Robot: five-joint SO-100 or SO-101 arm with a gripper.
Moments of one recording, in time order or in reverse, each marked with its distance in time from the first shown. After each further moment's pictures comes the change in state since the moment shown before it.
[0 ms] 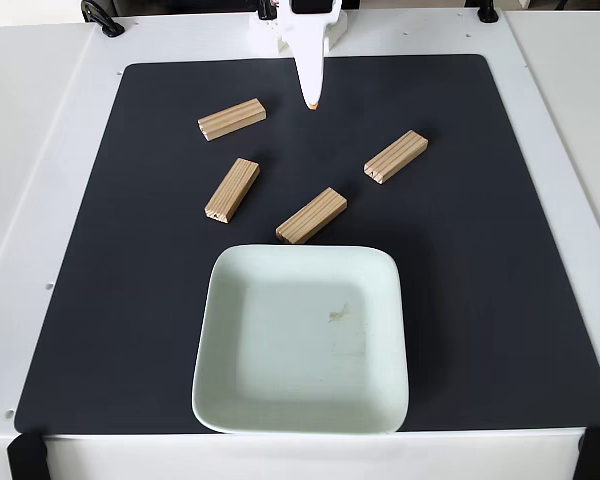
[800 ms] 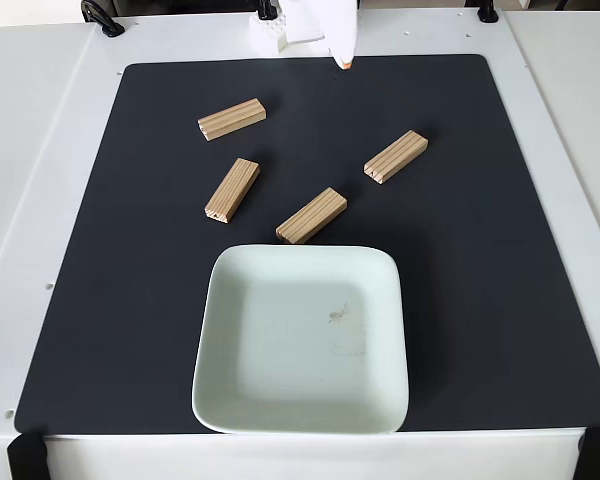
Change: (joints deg) arm -8.5 -28.2 -30.1 0.4 0.0
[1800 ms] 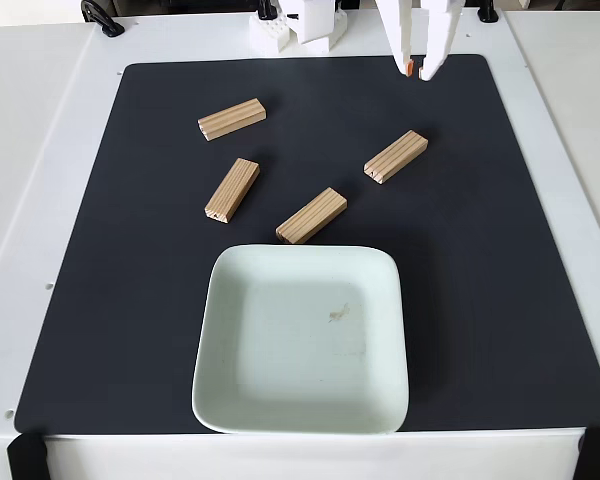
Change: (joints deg) arm -13.8 -64.2 -60.1 39.3 -21.5
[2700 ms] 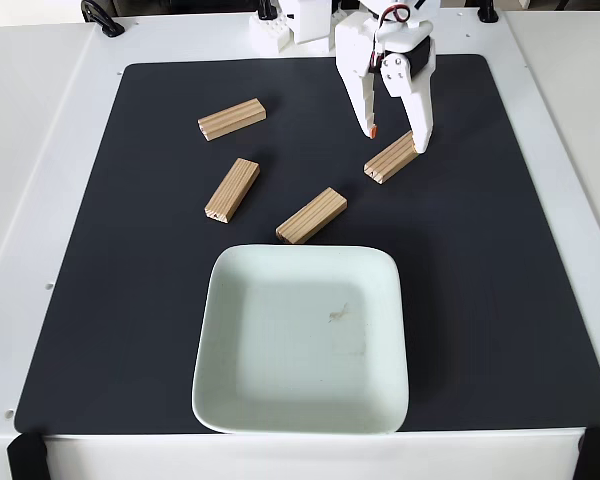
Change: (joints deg) arm 5.2 -2.9 25.1 -25.4 -6.4
